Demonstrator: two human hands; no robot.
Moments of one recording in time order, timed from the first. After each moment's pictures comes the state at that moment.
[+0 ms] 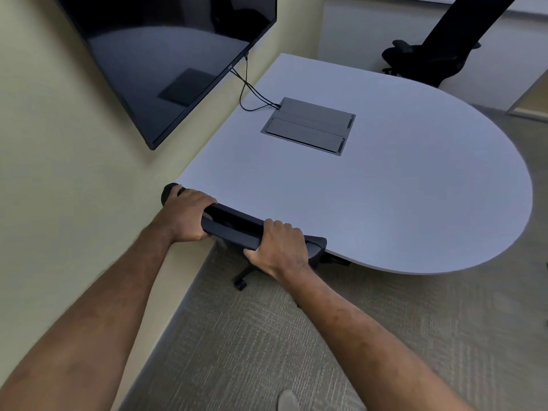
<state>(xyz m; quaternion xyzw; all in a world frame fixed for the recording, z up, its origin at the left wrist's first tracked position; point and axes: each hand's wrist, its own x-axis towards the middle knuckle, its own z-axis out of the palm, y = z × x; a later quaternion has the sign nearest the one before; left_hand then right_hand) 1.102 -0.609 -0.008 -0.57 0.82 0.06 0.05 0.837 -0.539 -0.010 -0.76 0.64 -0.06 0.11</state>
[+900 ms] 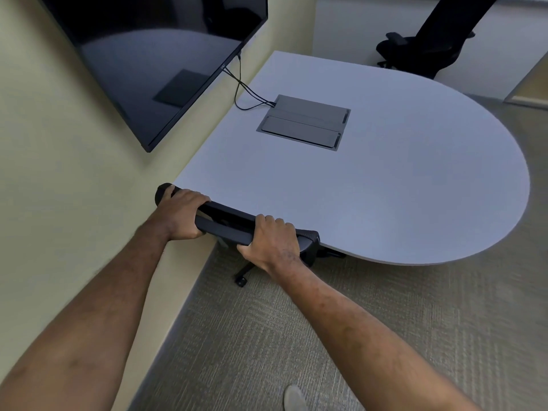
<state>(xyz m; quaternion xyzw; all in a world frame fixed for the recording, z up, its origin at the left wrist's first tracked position) 1.106 -0.609 -0.002 -0.58 0.80 0.08 0.08 0.846 -0.539 -0.014 -0.76 0.63 -0.08 0.12</state>
